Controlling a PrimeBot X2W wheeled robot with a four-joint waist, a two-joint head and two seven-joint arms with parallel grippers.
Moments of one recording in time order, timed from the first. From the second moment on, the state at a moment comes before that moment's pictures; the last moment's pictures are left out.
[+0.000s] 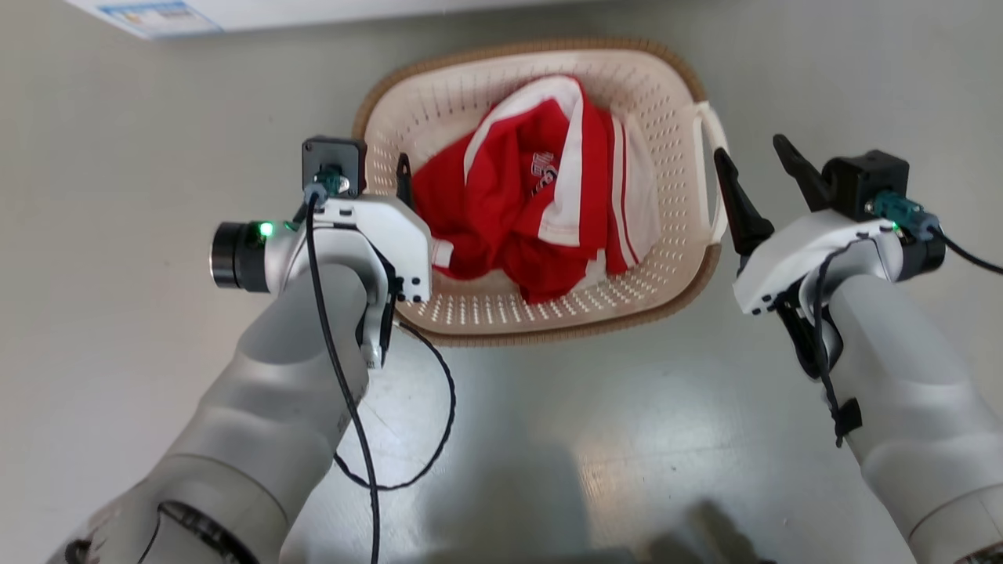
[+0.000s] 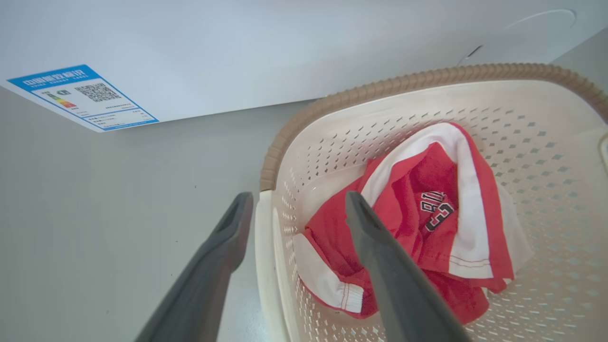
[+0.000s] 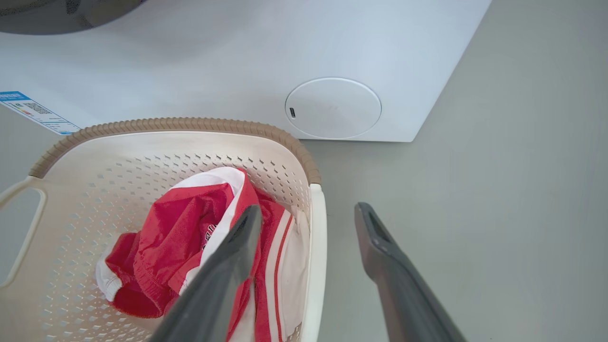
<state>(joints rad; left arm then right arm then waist) -1.03 0.04 -0.89 1.13 -0.85 0.26 -0.26 -0.85 -0.17 0.33 0.96 0.36 0.12 -0.25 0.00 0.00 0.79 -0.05</state>
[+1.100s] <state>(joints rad) -0.31 0.07 -0.29 0.65 -0.47 0.15 -0.26 -0.33 -0.11 -0.03 0.63 0.06 0.12 -0.25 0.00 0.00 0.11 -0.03</state>
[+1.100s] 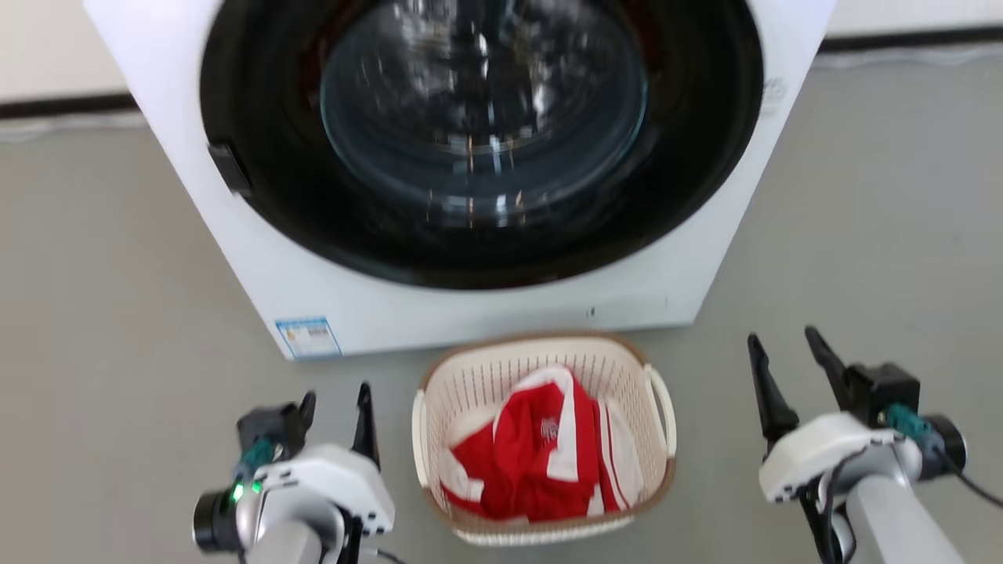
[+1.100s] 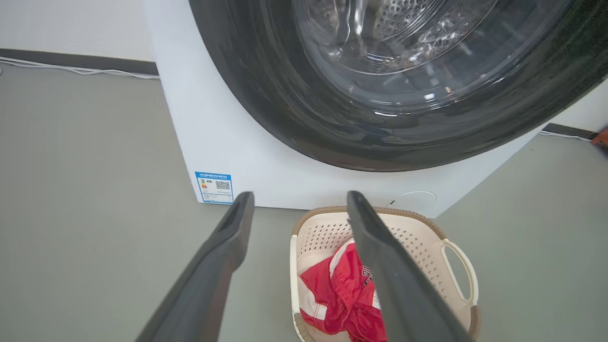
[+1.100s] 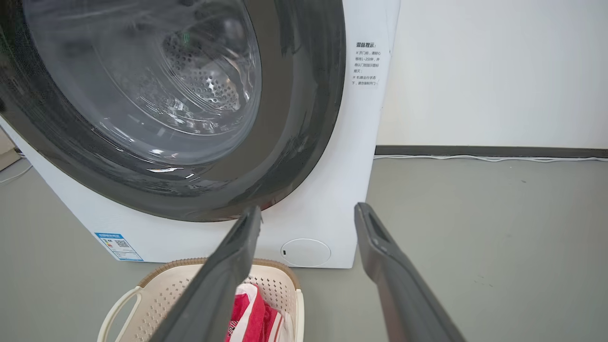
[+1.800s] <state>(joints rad) -0.06 0.05 -0.10 0.46 -0.37 0.12 -0.26 -0.12 -0.06 -0.06 0.49 0.05 0.12 -0.25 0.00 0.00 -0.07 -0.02</state>
